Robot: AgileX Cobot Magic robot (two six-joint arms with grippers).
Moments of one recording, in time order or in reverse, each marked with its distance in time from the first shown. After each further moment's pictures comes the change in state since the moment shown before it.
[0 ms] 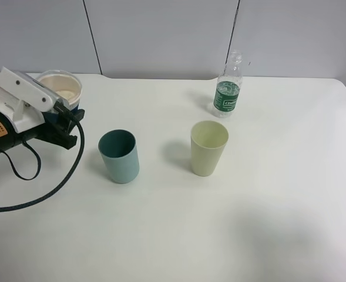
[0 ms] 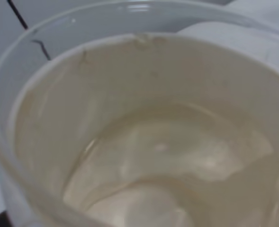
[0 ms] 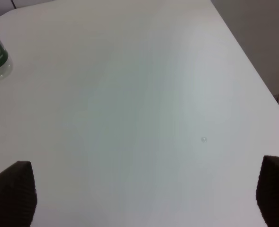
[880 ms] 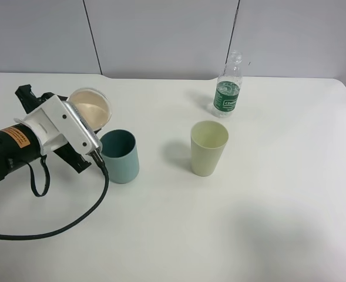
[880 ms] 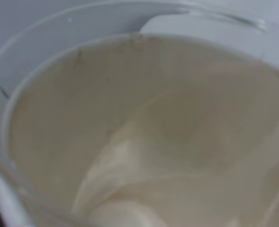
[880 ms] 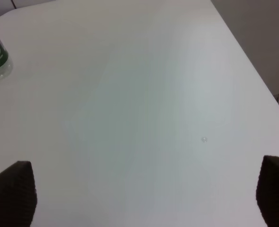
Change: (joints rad) left arm -0.269 0.000 0.013 -0.325 0.016 0.586; right arm 0.000 0.000 0.000 0.000 0.000 0.000
